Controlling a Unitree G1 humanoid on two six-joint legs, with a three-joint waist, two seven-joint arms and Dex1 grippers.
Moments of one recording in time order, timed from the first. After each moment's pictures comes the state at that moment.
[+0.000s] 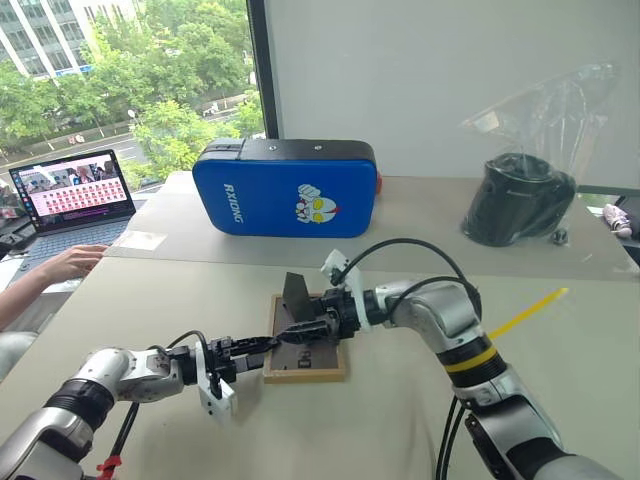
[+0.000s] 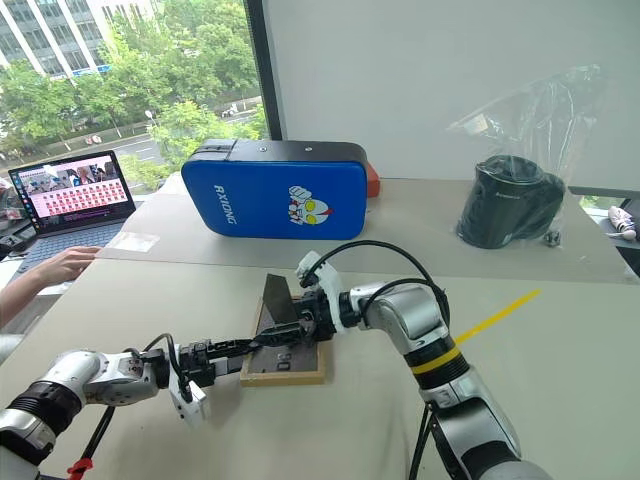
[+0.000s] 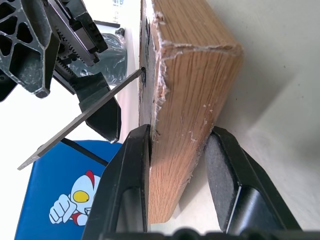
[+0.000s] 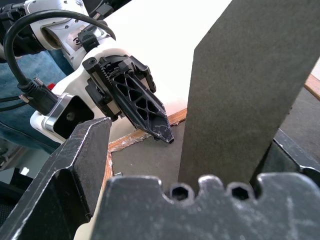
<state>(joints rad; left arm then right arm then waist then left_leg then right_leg) -0.48 0.87 -0.49 0.58 1.06 -1.20 0.42 -0.77 -0.32 0.30 0.03 0.47 1.00 0.93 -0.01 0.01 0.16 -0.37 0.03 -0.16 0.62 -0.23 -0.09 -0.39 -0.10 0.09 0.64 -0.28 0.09</state>
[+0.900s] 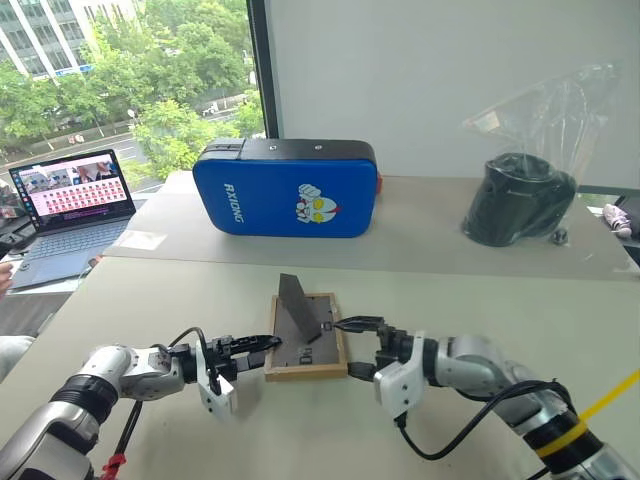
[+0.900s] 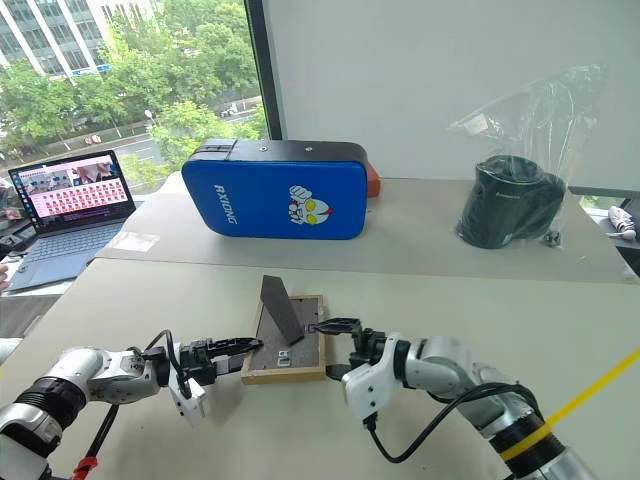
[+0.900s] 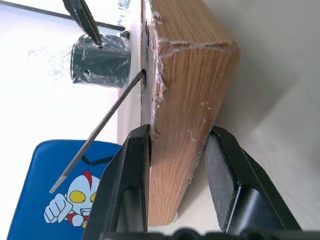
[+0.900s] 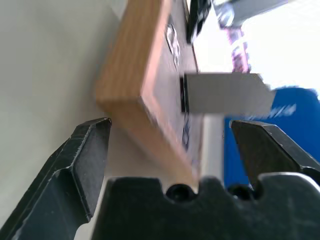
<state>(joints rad) -0.53 0.86 -0.50 0.64 1.05 -1.29 0.44 -0.35 -0.65 0.39 -0.05 -0.58 -0.68 0.49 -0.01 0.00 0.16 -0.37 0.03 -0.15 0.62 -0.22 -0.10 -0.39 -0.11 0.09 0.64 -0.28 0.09</state>
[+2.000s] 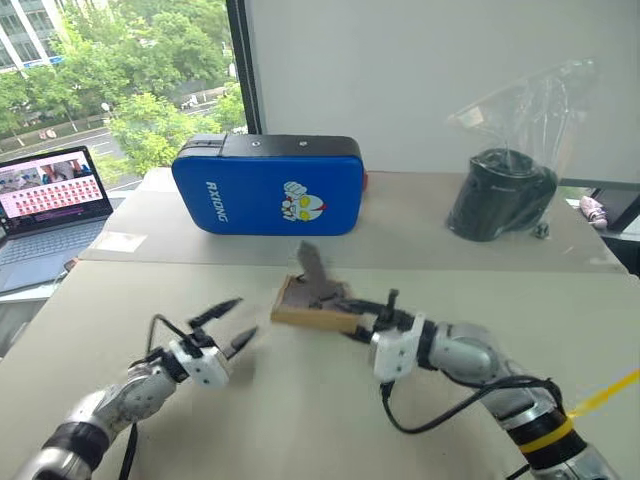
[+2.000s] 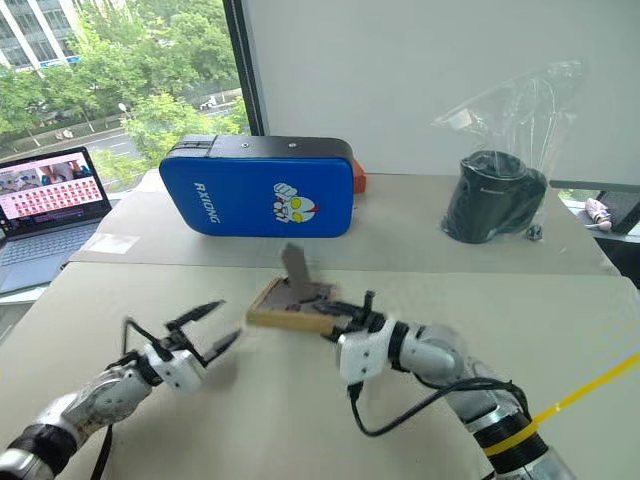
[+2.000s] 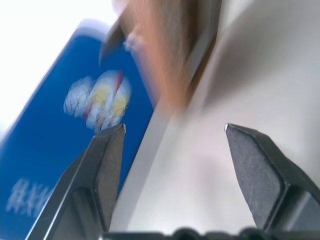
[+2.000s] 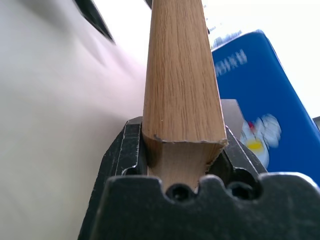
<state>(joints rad) -0.14 0.80 -0.23 0.46 0.18 -0.86 0.04 -0.41 -0.61 0.24 -0.20 -0.12 -0.20 0.71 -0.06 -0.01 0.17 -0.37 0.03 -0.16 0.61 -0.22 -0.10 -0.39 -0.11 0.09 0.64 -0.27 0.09</state>
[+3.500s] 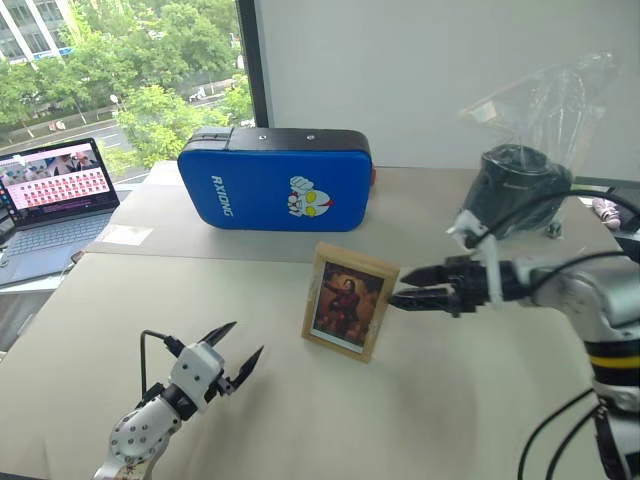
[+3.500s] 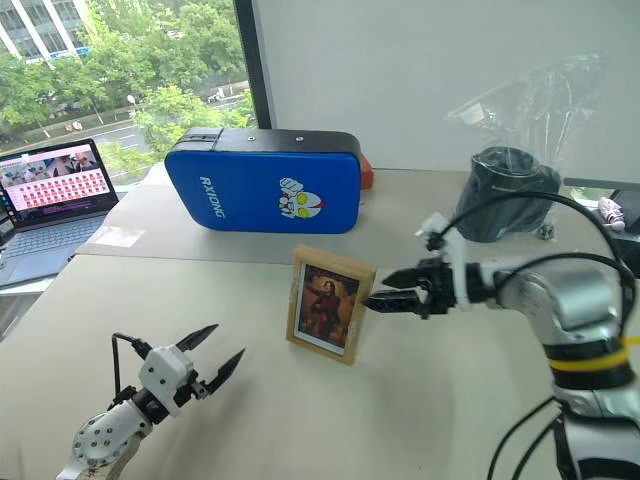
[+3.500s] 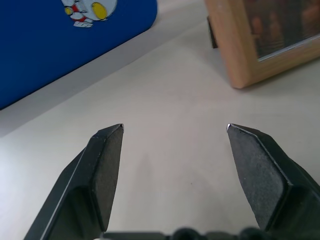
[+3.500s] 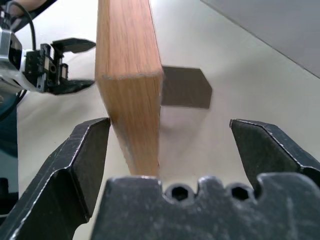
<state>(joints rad) 0.19 0.49 0.03 -0.22 -0.22 -0.12 -0.42 -0.55 -0.90 -0.10 -0.22 0.72 1.17 0.98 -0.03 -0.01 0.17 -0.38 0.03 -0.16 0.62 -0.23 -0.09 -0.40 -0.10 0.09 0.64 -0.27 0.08</state>
